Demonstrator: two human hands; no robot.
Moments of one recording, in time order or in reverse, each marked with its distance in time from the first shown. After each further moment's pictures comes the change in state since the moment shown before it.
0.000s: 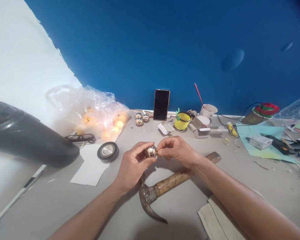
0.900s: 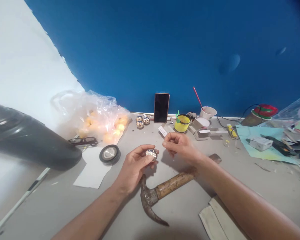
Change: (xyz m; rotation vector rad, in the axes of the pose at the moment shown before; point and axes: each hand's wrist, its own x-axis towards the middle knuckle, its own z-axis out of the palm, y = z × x) left_hand 0.000 0.002 0.001 -0.524 -0.104 -0.336; right_hand 0.003 -0.004 -0.013 -0.105 0.098 -0.153
